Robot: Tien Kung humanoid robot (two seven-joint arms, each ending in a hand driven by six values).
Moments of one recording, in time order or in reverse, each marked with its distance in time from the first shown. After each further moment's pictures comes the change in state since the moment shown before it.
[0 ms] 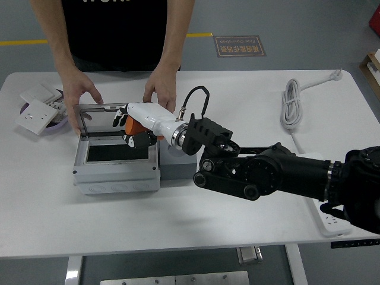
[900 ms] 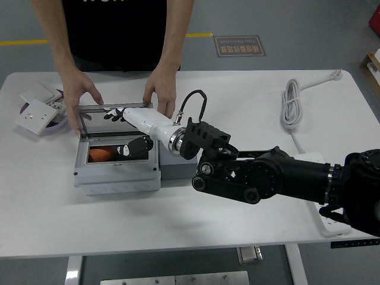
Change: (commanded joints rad) left arm 0.002 -0.011 0.014 0.000 -0.011 -0.002 -0.001; right arm -0.019 0.000 0.047 0.060 0.045 0.019 0.005
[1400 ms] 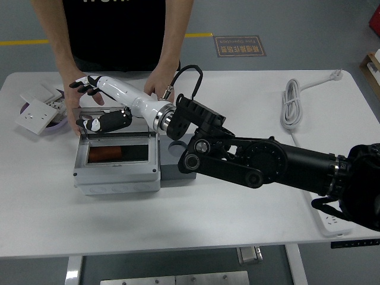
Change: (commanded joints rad) left arm 0.003 -0.007 0.026 0.000 -0.028 0.004 -0.008; right arm 0.049 0.000 0.149 0.056 0.094 0.029 0.028
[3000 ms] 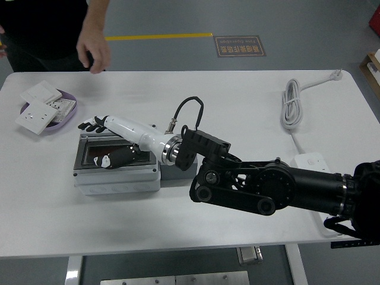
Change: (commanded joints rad) left arm 0.005 -0.020 0.033 0.000 -0.040 0.017 -0.012; right arm -0.165 -0.092 -0.001 0.163 -0.132 0.011 -0.035
